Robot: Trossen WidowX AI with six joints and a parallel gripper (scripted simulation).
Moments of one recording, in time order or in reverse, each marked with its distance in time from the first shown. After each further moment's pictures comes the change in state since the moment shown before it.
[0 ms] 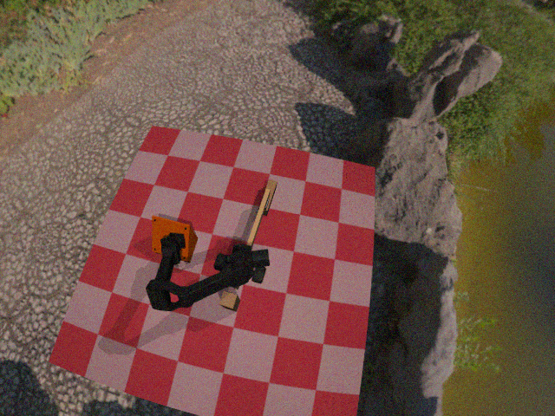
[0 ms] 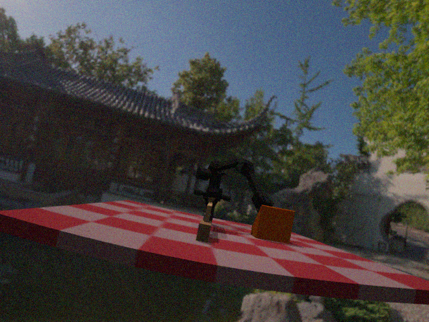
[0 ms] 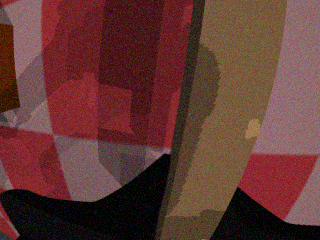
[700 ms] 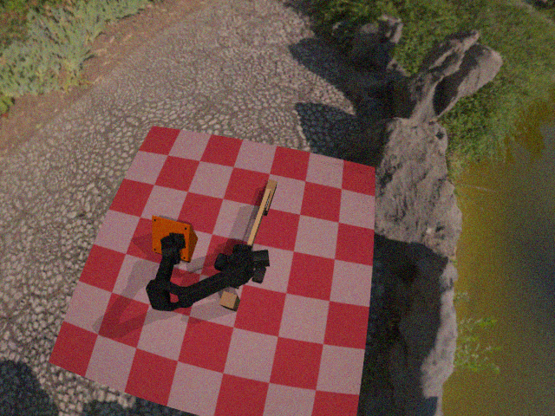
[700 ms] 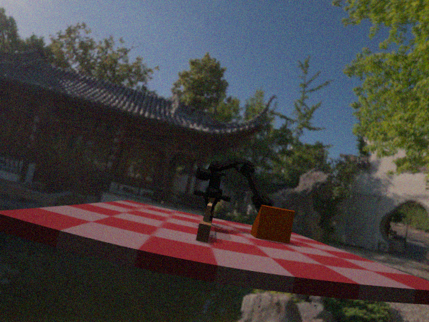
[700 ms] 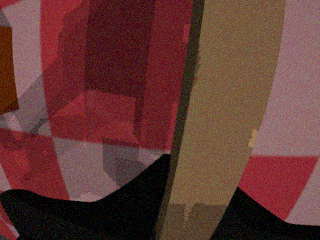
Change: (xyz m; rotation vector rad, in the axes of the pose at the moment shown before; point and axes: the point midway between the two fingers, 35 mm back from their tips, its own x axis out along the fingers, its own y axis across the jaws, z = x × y) arm 0.002 0.000 0.001 0.003 -0.009 -0.002
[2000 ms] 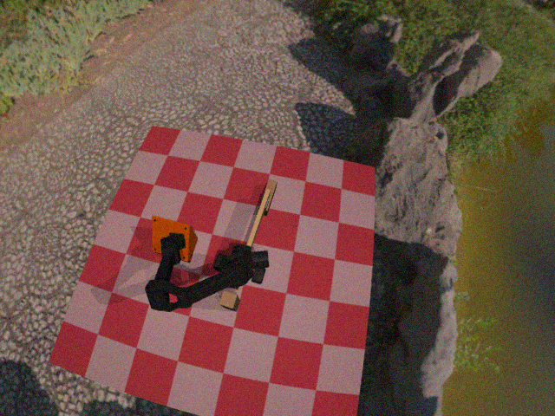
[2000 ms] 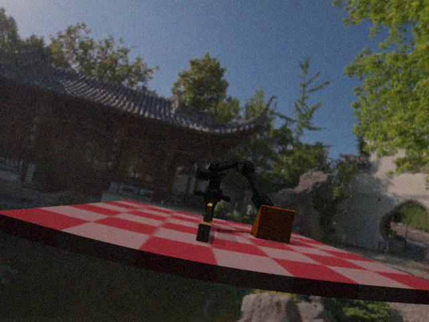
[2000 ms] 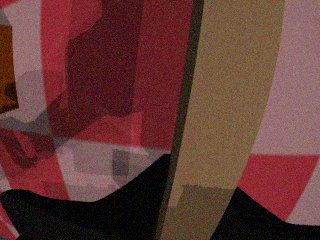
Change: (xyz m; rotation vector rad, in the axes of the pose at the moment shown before) arm 0.000 0.001 -0.002 0.003 -0.003 0.000
